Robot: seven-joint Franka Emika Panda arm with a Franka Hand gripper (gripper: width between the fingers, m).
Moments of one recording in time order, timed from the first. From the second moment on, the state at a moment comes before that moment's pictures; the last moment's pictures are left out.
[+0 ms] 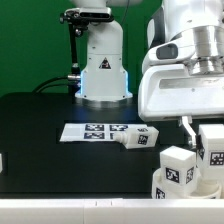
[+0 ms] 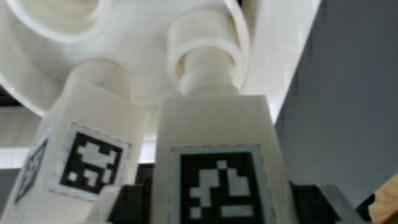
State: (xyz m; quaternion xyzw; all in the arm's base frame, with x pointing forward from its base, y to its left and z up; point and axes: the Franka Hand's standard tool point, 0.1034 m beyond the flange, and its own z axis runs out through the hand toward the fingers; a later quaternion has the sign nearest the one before) arm 0.610 0.120 0.080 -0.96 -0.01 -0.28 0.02
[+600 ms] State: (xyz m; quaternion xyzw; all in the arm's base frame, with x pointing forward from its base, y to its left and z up) arm 0.603 0.118 0.078 -0.95 0.01 -0.30 0.02
